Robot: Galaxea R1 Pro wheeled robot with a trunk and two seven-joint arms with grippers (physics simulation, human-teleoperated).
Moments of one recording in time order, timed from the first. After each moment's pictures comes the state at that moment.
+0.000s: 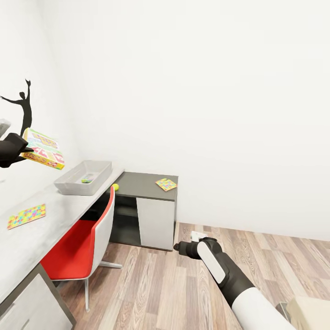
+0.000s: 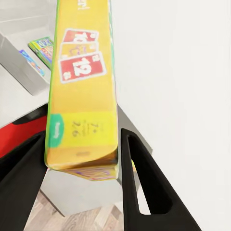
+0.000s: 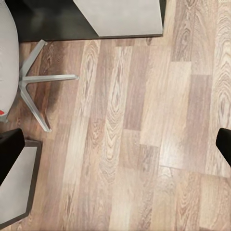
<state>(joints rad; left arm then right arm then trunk) -1.11 0.51 0.25 -1.40 1.66 0.98 1.11 -0.61 0.06 0.34 -0.93 -0.73 0.72 -0.36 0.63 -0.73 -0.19</state>
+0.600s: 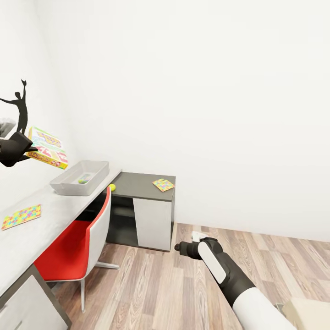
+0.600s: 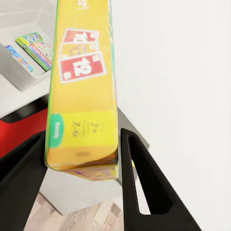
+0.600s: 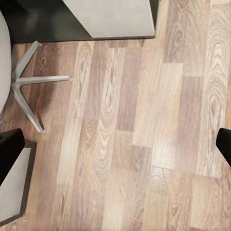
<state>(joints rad) -1.11 0.50 0.23 -1.43 1.67 0.98 1.11 -0.61 0.06 0.34 -0.92 -0.74 0.72 -0.36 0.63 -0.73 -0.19</state>
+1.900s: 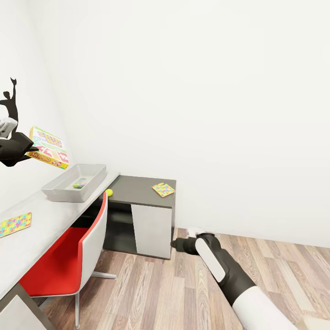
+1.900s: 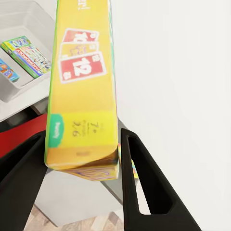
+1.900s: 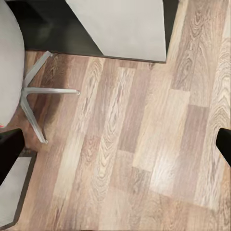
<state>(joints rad) -1.11 0.49 0.22 -1.43 1.67 0.98 1.11 -0.61 0.05 0.39 -1.03 -0.72 0.79 -0.36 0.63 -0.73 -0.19</state>
